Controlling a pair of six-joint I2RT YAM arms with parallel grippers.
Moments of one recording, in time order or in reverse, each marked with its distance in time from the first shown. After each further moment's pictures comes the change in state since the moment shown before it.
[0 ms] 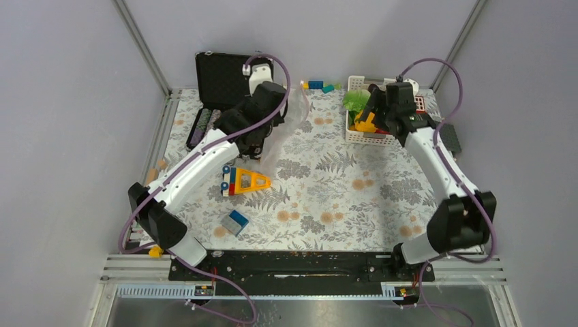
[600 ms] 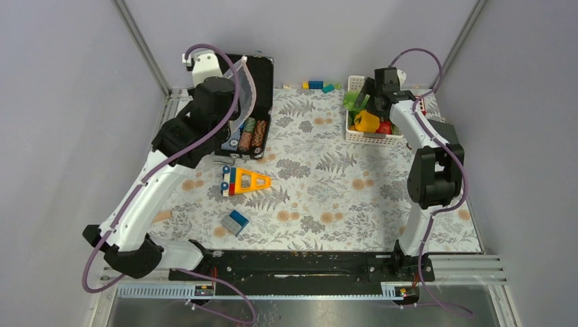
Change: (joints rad) left arm 0.061 -0.256 0.081 -0.148 -0.293 0.203; right arm -0.051 0.455 0.355 -0.002 0.009 0.023
